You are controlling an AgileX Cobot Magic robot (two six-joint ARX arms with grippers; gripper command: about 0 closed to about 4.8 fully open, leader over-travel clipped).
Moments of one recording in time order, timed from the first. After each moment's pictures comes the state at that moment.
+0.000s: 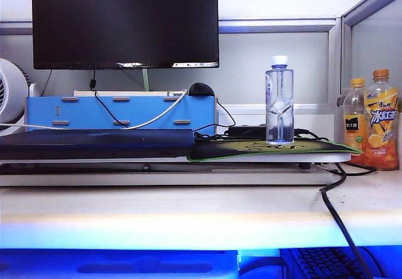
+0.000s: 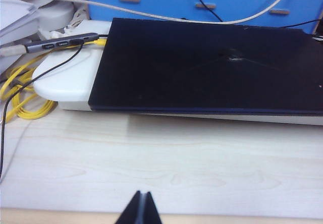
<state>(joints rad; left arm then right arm) 0.03 0.00 0.01 -0.15 0.06 -0.04 0.04 0.79 0.71 0.07 -0.57 0.26</state>
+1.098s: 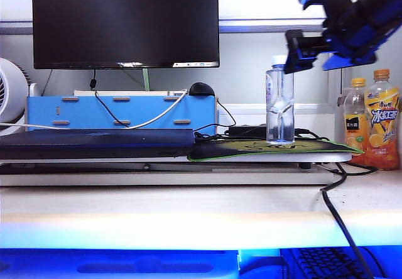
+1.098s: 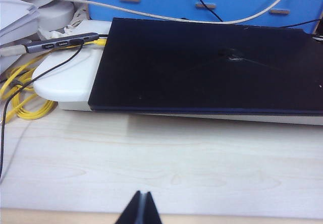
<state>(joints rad) 0.03 0.00 0.01 -0.15 0.06 -0.04 0.24 1.46 0.87 0.36 -0.05 -0.13</state>
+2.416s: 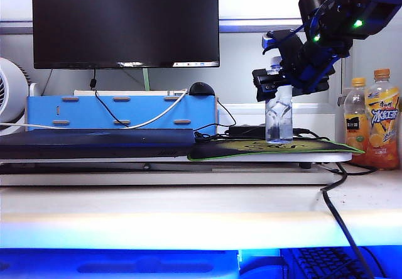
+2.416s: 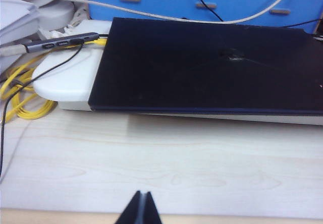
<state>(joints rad) 0.03 0.00 0.01 -0.15 0.06 -0.04 0.24 1.92 1.35 0.26 -0.01 -0.16</state>
